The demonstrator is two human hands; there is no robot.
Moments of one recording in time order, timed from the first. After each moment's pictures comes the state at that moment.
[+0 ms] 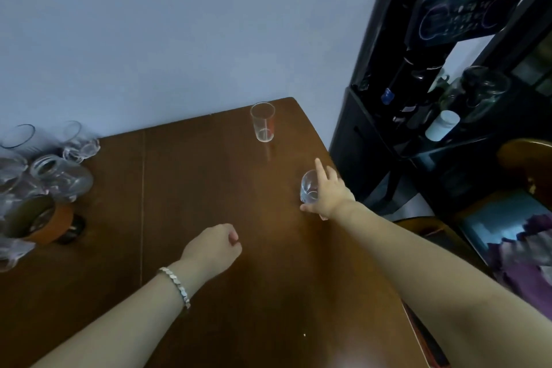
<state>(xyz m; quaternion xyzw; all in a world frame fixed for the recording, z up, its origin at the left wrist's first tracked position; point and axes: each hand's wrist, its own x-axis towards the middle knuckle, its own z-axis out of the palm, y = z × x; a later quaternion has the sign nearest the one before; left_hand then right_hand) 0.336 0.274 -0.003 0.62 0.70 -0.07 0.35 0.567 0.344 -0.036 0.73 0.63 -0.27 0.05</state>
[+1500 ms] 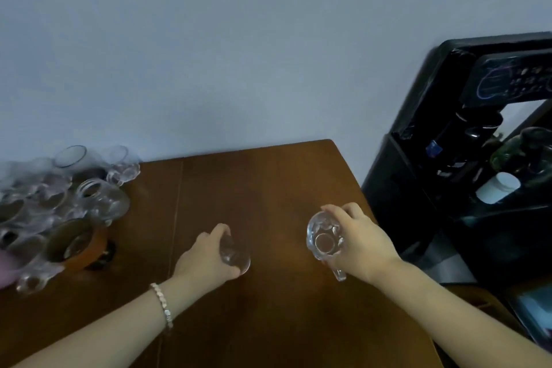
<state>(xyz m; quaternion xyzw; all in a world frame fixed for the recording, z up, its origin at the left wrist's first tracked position) 0.269 0.325 0.006 0.58 0.74 0.02 0.33 0.527 0.347 0.031 0.63 0.73 -0.24 -0.03</state>
